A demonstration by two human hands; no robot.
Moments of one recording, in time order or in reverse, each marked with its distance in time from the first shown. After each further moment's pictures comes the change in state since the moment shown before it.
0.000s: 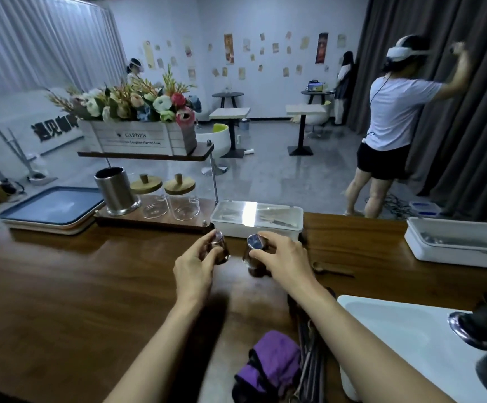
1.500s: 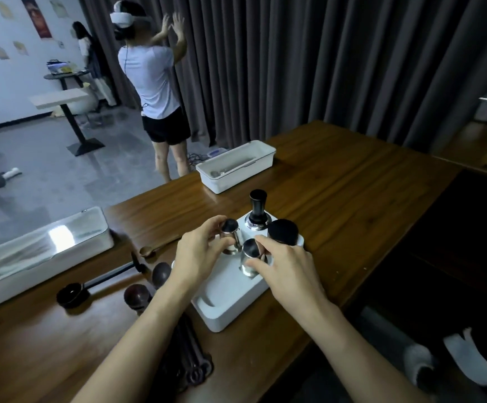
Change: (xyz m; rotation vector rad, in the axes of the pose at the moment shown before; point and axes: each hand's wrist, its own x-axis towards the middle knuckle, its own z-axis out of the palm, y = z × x) left_hand -0.125 0.123 0.201 -0.072 -1.015 0.610; right_hand -0.220 0.061 -0.138 -0.452 0.518 0.528
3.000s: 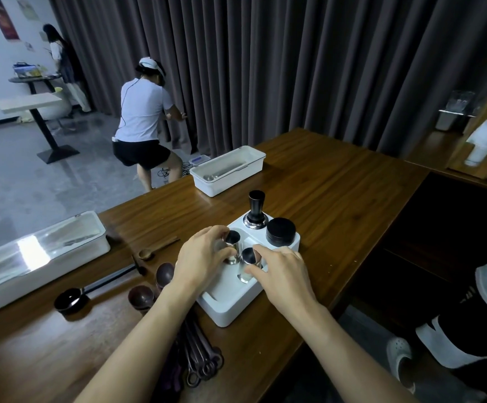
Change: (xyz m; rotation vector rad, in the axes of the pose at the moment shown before) left_hand -0.002 -0.019 0.002 0.186 -0.095 0.077; right_hand -0.016 -0.014 0.025 -0.183 0.013 0.087
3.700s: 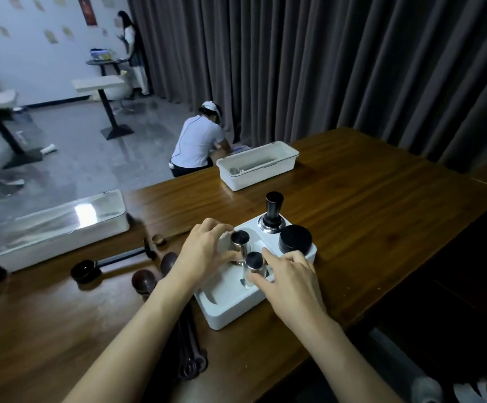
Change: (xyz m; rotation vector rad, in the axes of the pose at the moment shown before) left_hand -0.001 -0.008 0.002 0.140 0.012 -0.021; right_hand 0.016 0.020 -0.011 0.040 -0.161 -0.071
